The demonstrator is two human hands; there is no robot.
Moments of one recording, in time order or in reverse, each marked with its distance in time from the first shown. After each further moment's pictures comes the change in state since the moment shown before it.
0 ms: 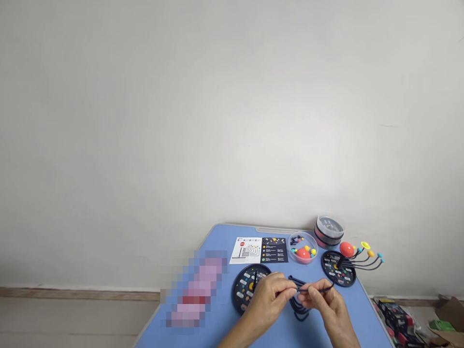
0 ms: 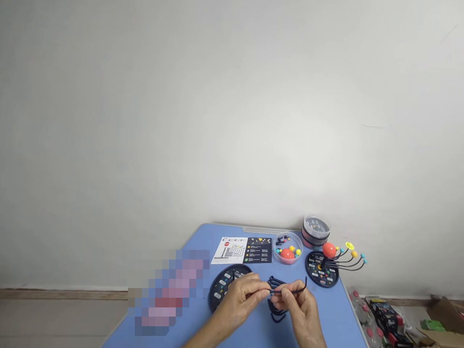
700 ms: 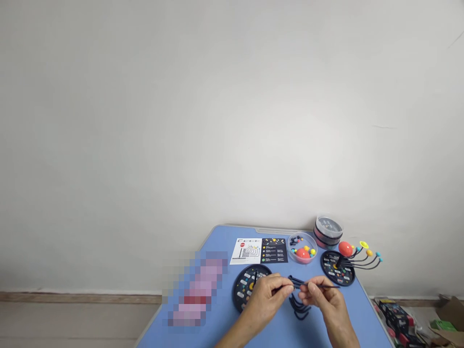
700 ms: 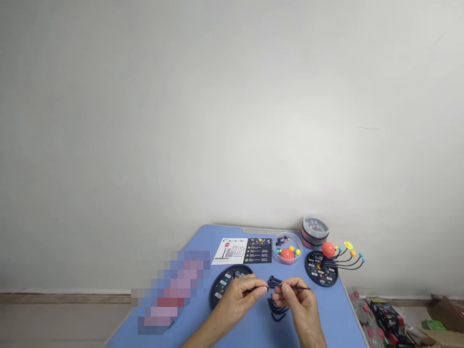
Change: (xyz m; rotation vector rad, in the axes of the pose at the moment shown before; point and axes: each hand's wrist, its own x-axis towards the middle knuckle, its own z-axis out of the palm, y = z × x) left_hand -0.002 0.005 -0.007 -0.120 0.026 -0.136; right_hand 0.005 0.008 -0.003 0.060 0.061 0.019
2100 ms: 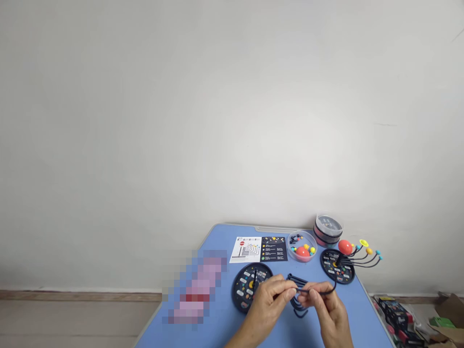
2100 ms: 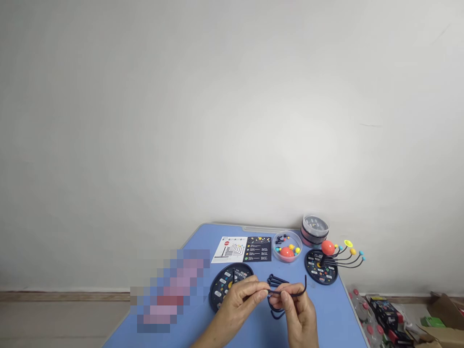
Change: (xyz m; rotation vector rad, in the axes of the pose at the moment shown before) left_hand -0.008 -0.001 0.010 -0.058 0.015 0.083; right_hand -0.025 -0.009 0.022 -0.054 0.132 -0.211
